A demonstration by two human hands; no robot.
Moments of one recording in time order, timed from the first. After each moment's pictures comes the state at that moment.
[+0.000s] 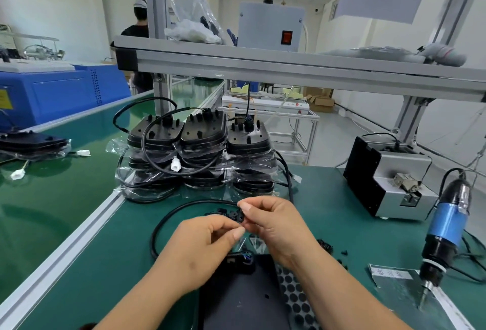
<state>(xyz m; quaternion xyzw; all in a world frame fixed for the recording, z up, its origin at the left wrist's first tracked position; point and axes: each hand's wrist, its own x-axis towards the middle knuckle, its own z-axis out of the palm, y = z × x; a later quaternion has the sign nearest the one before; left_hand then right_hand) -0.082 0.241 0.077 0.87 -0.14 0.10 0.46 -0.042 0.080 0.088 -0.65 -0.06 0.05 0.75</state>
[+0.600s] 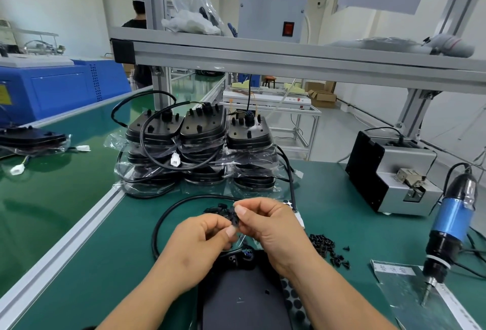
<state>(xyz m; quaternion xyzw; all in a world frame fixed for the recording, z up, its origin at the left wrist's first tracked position) -0.080 0.239 0.064 0.82 -0.07 0.05 0.56 -0.057 0.085 0.081 -0.63 -0.09 0.04 0.77</state>
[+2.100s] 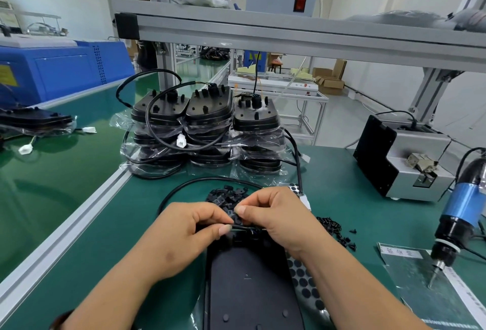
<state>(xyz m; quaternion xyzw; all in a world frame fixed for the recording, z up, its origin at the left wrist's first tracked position) -0.094 0.272 0.068 0.87 -0.20 0.08 0.45 -0.070 0.081 0.094 -0.80 -0.12 0.06 0.58</state>
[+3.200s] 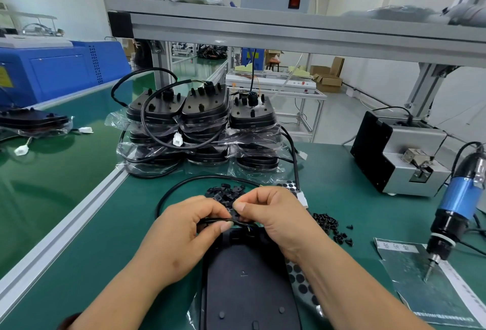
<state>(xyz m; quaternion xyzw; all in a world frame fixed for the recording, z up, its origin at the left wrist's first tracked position) -0.094 0.264 0.057 0.88 -0.21 0.20 0.38 -0.074 0.084 0.088 -0.73 -0.10 0.07 0.67</state>
